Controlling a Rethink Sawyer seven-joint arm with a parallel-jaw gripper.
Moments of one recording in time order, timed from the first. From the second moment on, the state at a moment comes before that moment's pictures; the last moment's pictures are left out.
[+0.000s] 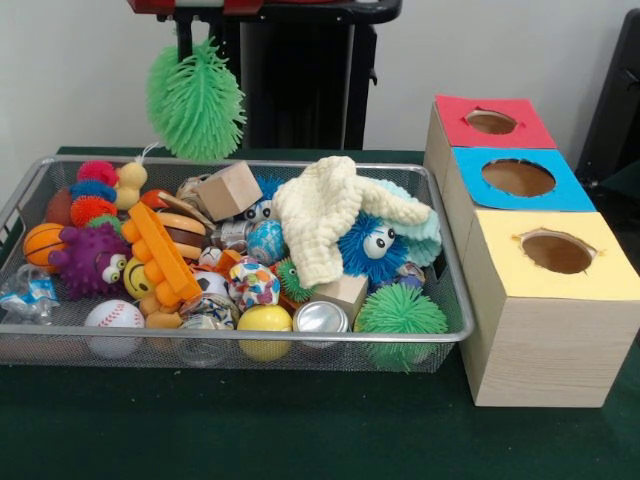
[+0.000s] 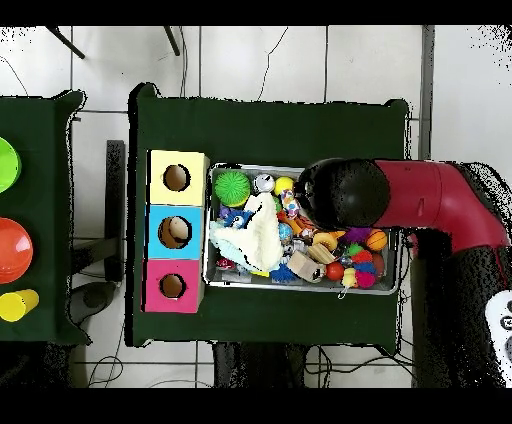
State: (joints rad) arm -0.67 -0.89 0.49 1.54 -0.44 0.97 1.39
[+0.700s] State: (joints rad) arm -0.67 -0.89 0.48 1.58 -0.44 0.94 1.39
